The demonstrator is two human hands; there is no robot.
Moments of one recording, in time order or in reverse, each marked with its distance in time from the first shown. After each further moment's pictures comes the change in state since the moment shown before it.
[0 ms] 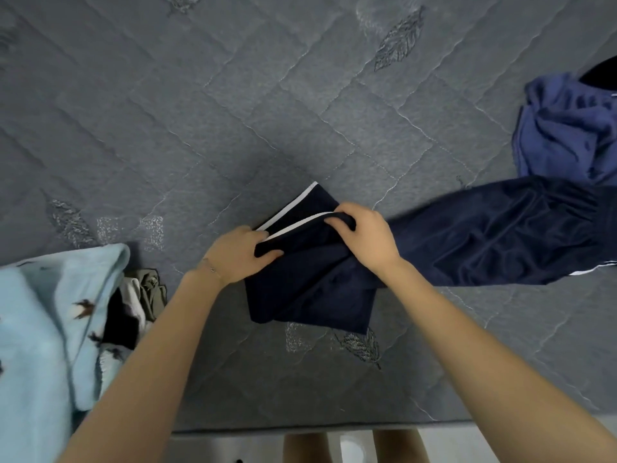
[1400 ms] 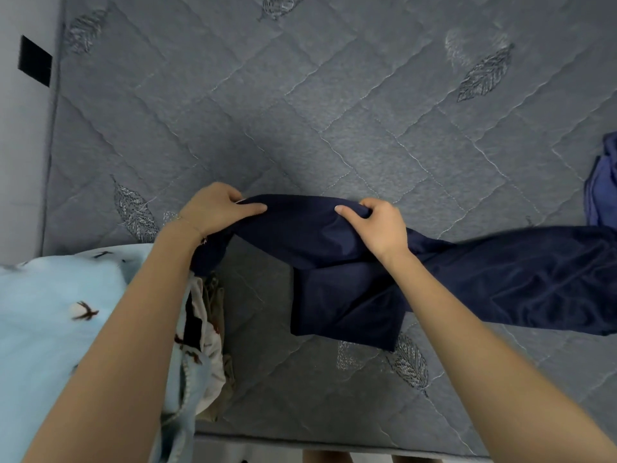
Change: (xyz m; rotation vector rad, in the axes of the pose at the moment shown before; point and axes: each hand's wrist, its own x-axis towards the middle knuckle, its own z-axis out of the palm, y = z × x) left_hand -0.015 -0.092 -0.138 -0.330 -0.007 -0.486; right_hand 0.066 -0.083 0.071 -0.014 0.020 0.231
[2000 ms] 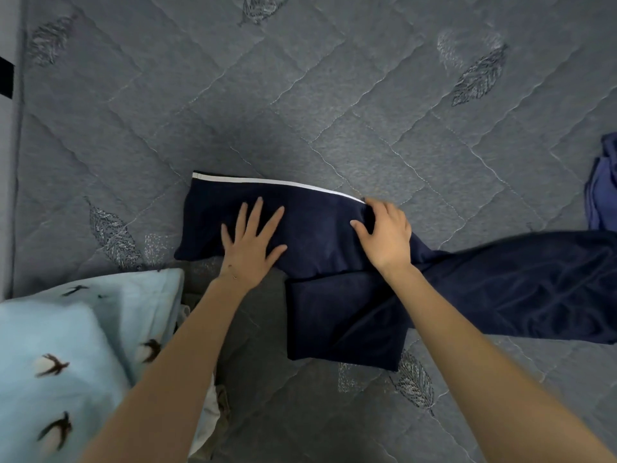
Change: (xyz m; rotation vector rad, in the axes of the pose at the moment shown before) left_hand 0.046 -0.035 0.106 0.479 0.177 0.260; right_hand 0.026 0.030 0.009 -0.275 0.072 -0.029
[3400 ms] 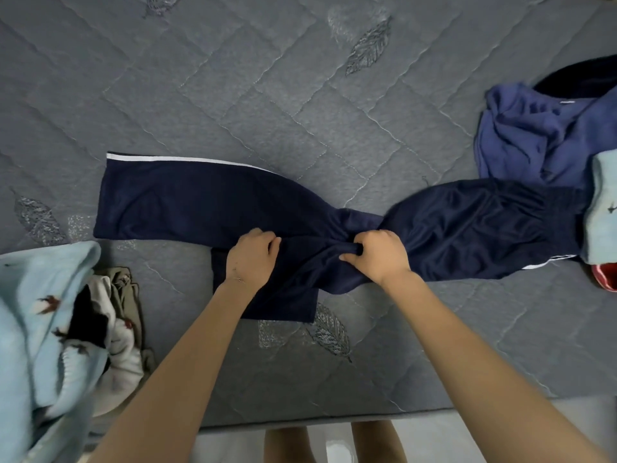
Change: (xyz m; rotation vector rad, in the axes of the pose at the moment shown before) left_hand -0.054 0.178 0.041 -0.193 0.086 -0.004; right_hand -0.085 0.156 -0.090 -0.292 -0.238 -0.131
